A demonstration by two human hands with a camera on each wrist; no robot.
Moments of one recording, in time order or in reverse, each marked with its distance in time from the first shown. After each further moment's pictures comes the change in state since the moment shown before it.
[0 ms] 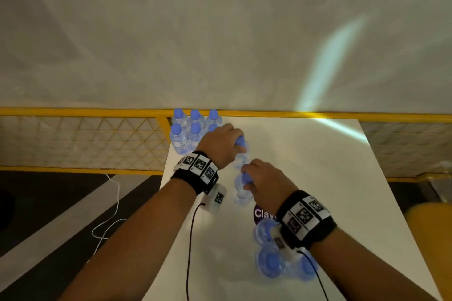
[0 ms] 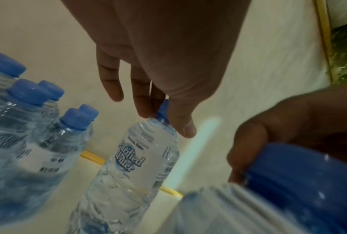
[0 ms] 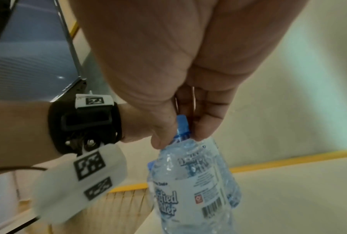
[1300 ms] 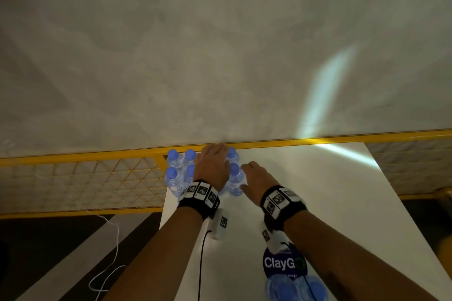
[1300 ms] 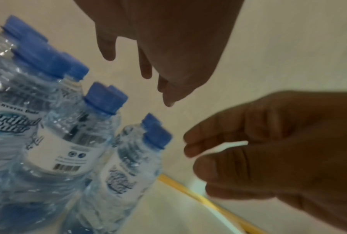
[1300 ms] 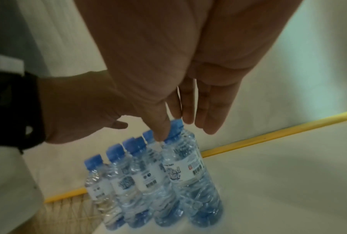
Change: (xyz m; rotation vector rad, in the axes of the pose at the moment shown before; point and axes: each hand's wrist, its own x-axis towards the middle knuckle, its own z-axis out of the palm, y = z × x) left_hand 0.077 -0.073 0.032 0.162 0.220 -0.121; right_hand 0.131 0.059 0.007 0.032 0.021 0.236
